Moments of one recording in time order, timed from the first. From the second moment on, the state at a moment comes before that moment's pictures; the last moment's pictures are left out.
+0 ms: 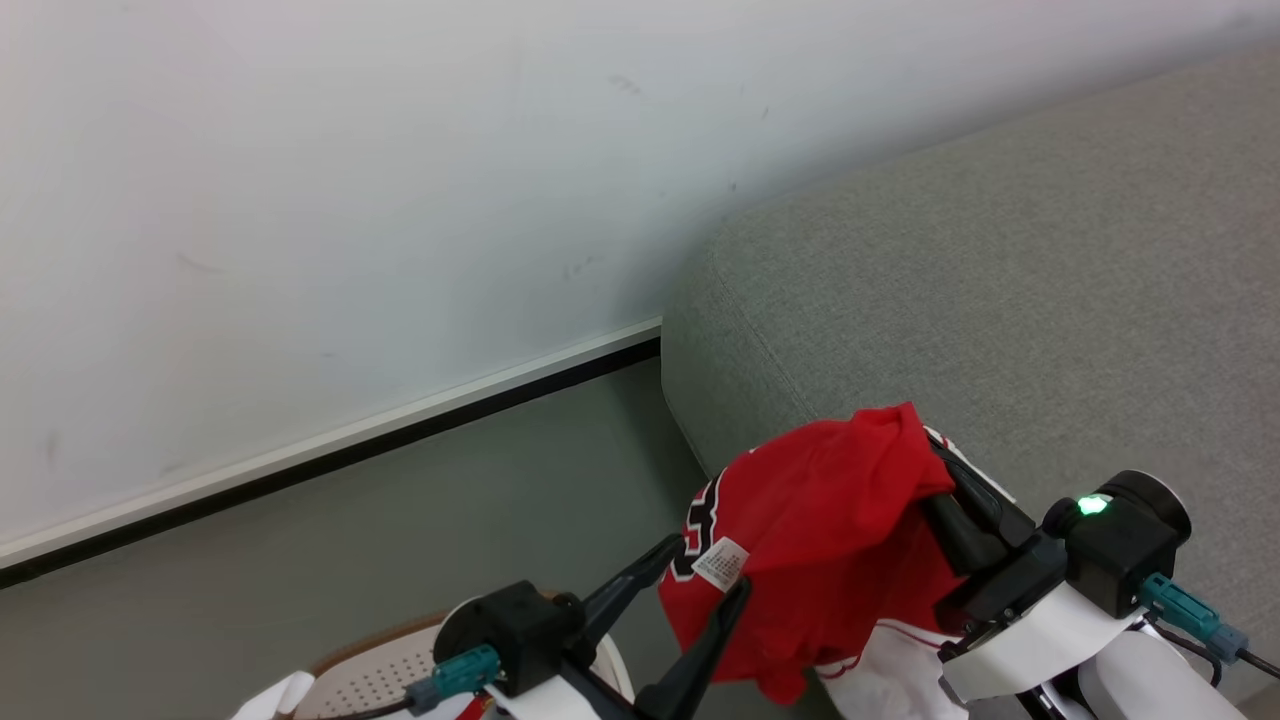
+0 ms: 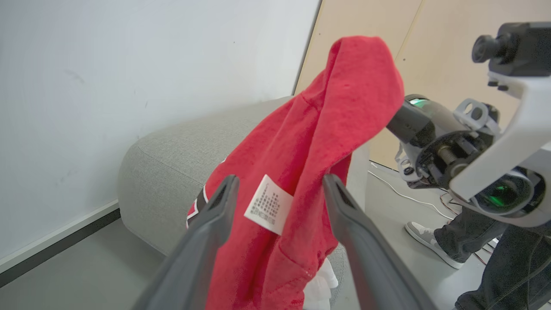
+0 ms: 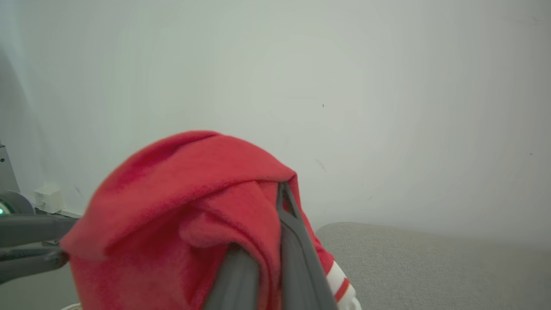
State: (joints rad) left arm -0.24 0.22 -0.67 0.03 -0.48 -0.10 -0.13; right arm -0.38 -0.33 0.57 0.15 0.46 0.13 -0.26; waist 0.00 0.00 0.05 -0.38
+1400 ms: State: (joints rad) left arm -0.84 0.22 -0.70 -0.02 -0.43 -0.13 -0.09; right arm -1.25 -0.46 -0.50 0.66 -0.10 0.13 -0.08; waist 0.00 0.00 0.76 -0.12
